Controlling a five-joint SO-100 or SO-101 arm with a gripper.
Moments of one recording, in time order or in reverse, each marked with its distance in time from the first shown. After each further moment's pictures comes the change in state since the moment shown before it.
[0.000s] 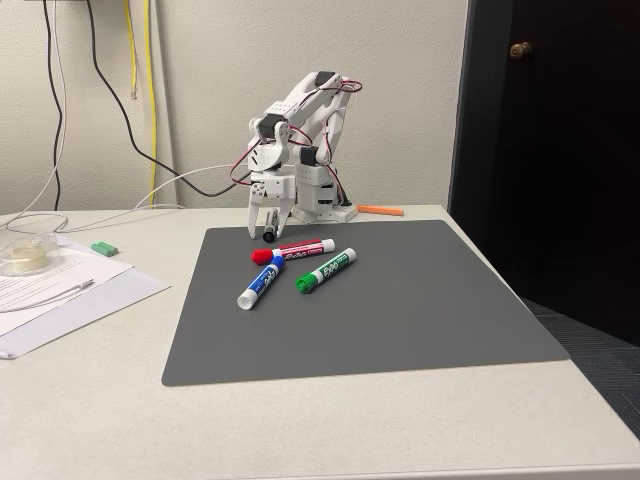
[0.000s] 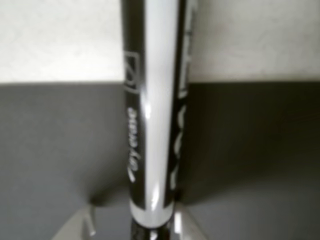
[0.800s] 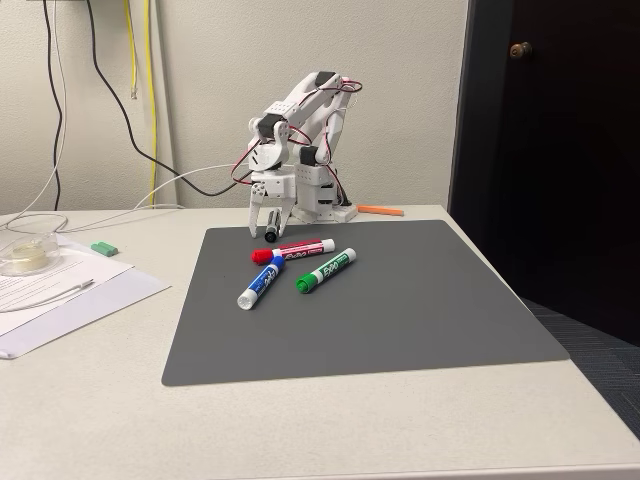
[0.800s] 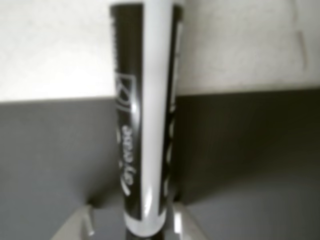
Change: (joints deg) arm 0.8 0.7 0.0 2.8 0.8
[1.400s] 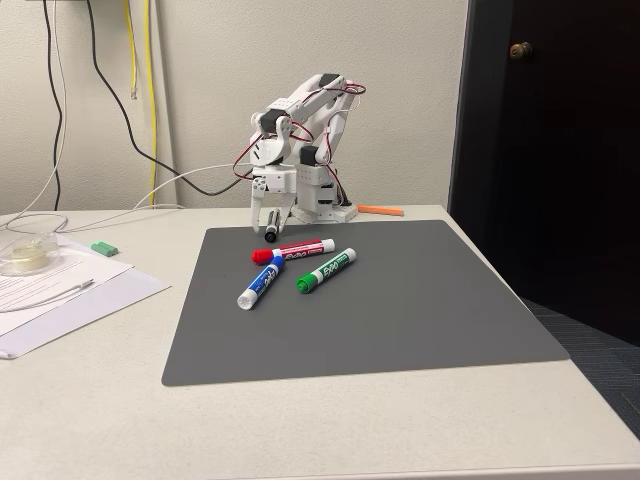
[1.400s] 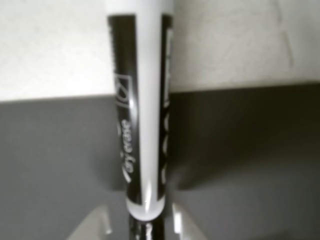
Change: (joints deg) arm 0.1 4.6 0.2 2.8 1.0
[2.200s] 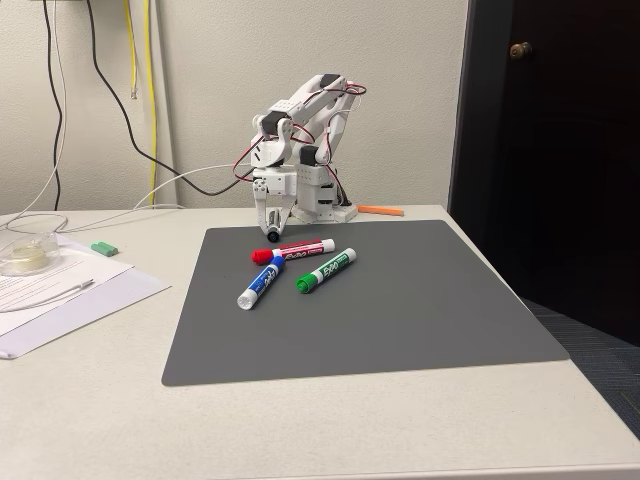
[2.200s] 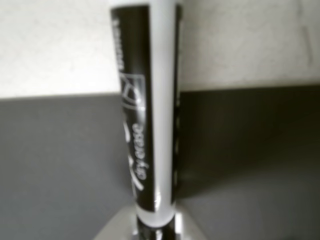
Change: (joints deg) arm 0.0 0.8 2.1 -3.1 -0.4
